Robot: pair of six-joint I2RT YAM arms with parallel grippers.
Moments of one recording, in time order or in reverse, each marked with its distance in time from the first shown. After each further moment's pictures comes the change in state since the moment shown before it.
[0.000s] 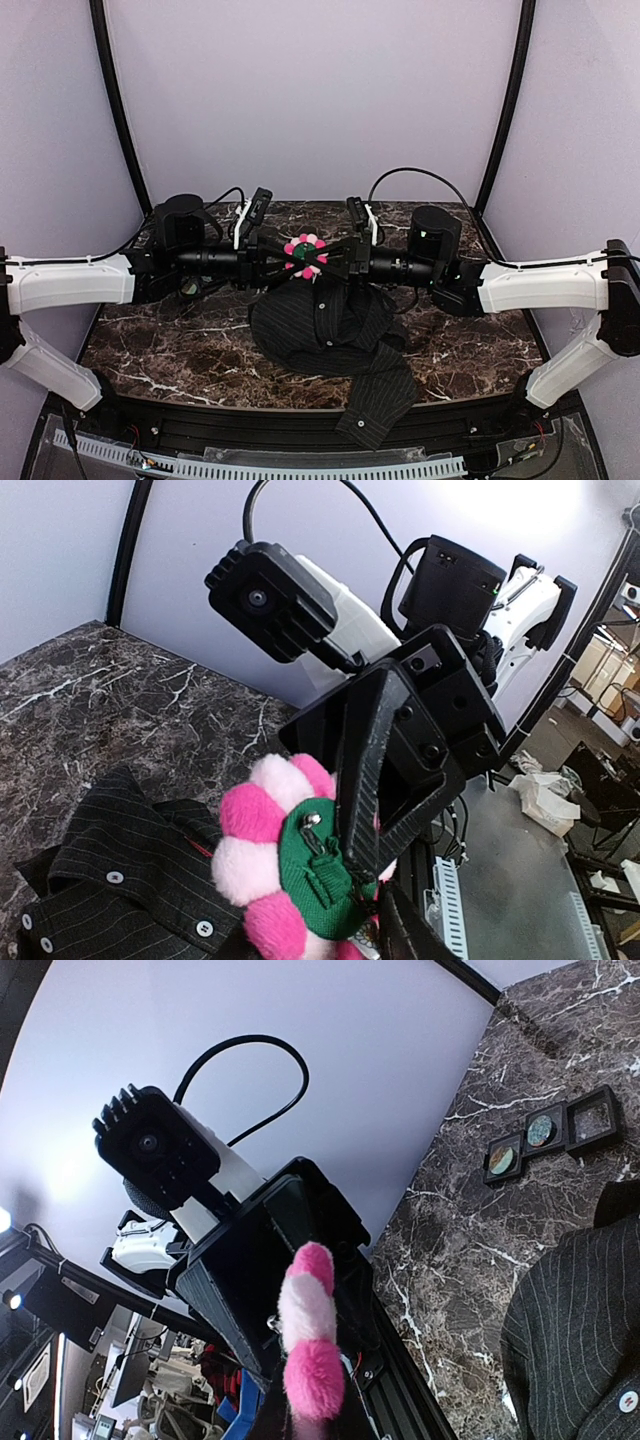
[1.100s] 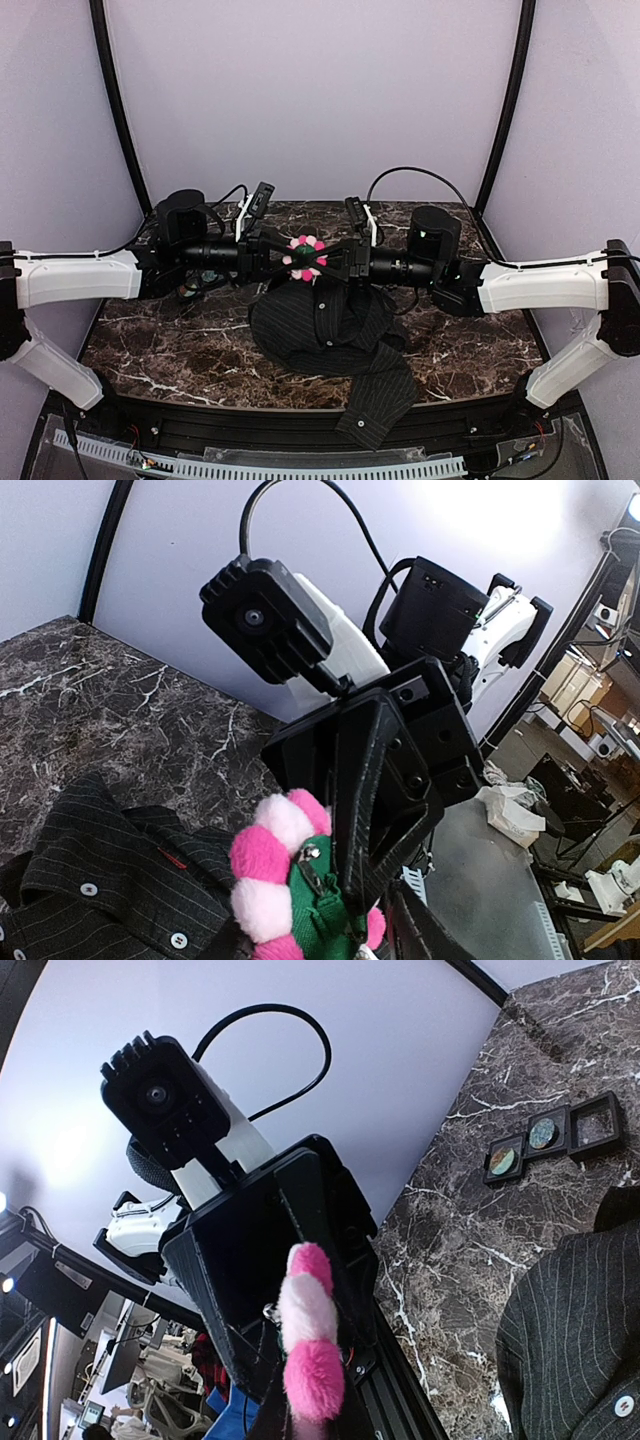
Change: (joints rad) left arm 0.024 0.046 0.027 0.068 0.096 -0.106; right arm 0.001 0.000 0.000 -0.006 -0.017 -0.047
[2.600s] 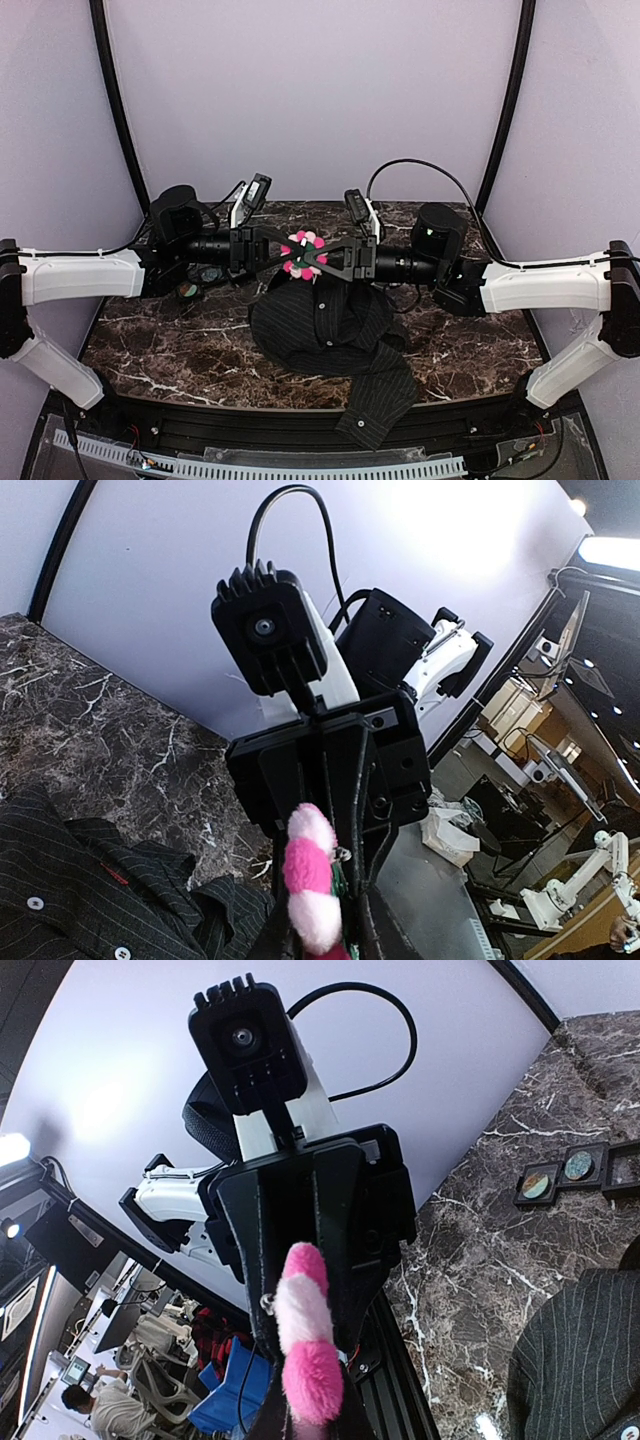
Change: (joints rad) left arm 0.022 0.024 -0.001 0.174 0.129 -0.223; right arm 0.000 -0.011 0.000 0.062 -0.071 -0.090
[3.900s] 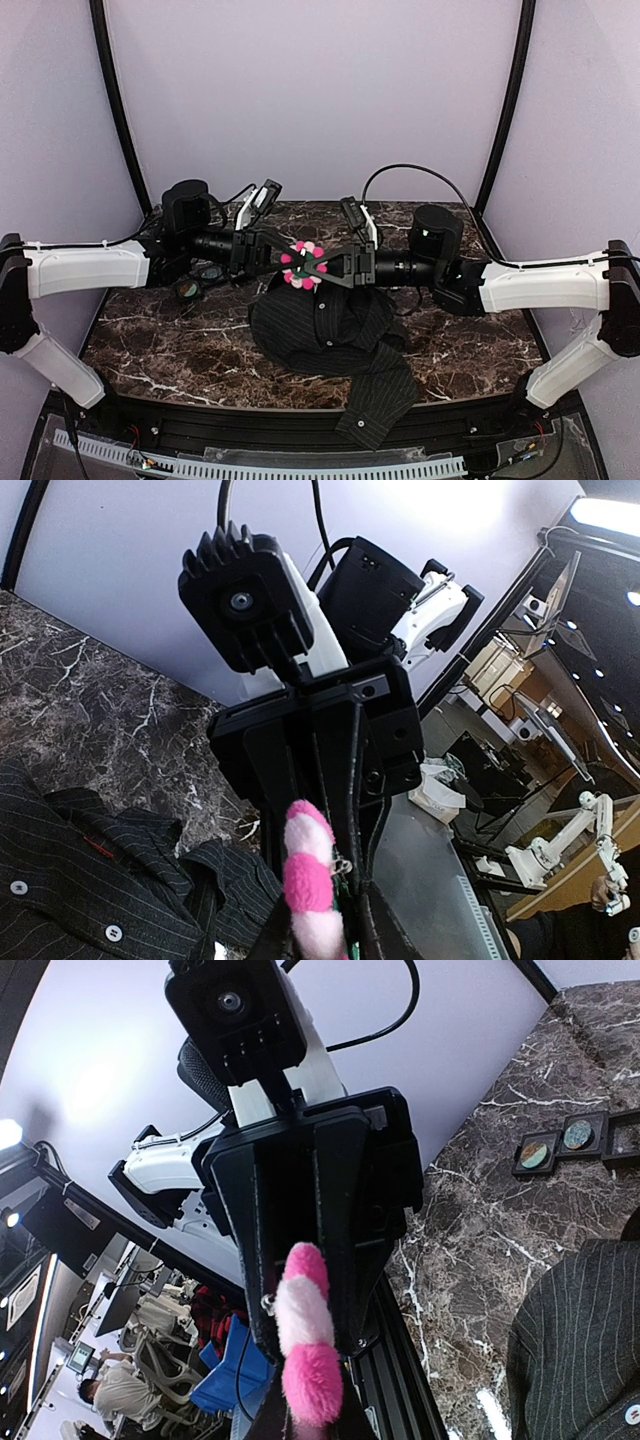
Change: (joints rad) left arm 0.021 0.044 0.071 -0.164 0.139 0.103; right arm -0.004 0.007 -0.001 -0.049 -0.060 -0.011
